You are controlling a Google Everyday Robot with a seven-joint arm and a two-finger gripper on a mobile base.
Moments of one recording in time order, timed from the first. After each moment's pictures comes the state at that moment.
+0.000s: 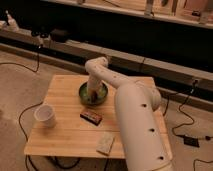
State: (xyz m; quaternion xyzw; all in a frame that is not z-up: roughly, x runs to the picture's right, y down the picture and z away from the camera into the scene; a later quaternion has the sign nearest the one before) arm -0.064 0.047 0.976 -0.20 -0.30 -0.63 0.69
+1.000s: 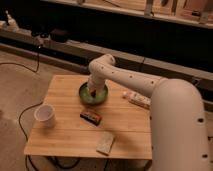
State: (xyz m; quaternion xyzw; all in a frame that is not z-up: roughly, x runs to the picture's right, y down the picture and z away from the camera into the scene) arm -0.064 0.041 0.842 -0.07 -0.29 -0.68 0.67
